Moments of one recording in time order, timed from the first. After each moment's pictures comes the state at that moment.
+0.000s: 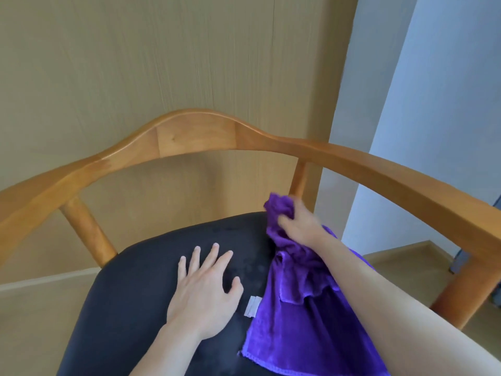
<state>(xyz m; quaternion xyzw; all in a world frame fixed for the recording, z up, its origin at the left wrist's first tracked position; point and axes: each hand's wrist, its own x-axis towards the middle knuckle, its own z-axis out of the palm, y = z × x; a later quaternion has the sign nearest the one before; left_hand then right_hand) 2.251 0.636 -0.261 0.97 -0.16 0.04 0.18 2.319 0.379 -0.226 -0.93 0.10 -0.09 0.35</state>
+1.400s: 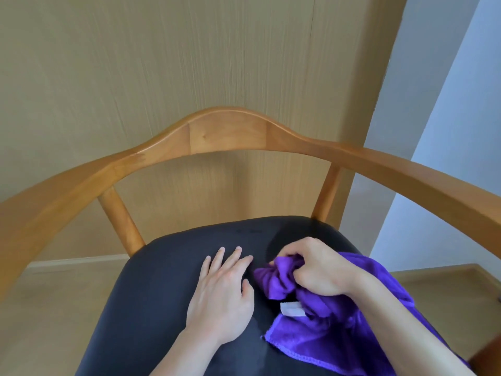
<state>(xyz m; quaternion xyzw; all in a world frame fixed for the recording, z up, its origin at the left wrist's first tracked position) 2.243 0.633 -0.257 0.96 -0.16 0.08 0.21 2.252 0.418 -0.200 -0.93 -0.15 0.07 0.34</state>
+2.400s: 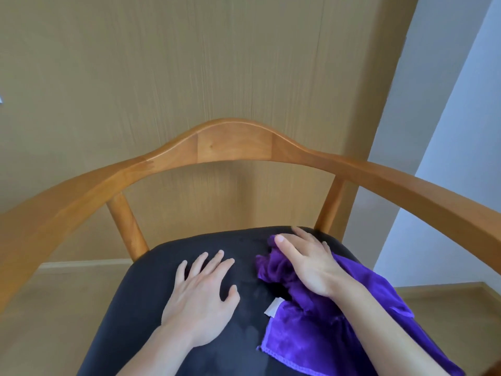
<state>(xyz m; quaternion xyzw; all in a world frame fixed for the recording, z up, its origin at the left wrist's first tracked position) 2.254 0.669 -0.255 0.98 -0.12 0.05 0.15 2.271 0.428 -0.210 -0.94 -0.01 0.06 0.35</state>
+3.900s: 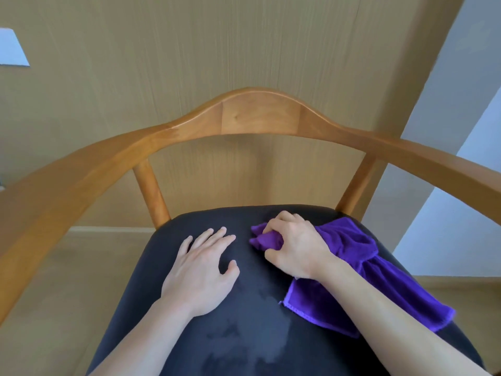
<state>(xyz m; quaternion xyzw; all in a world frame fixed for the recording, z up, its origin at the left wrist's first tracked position) 2.247 0.703 -0.259 0.97 -0.10 0.06 0.20 2.291 0.480 -0.232 -0.97 -0.17 -0.05 0.19</state>
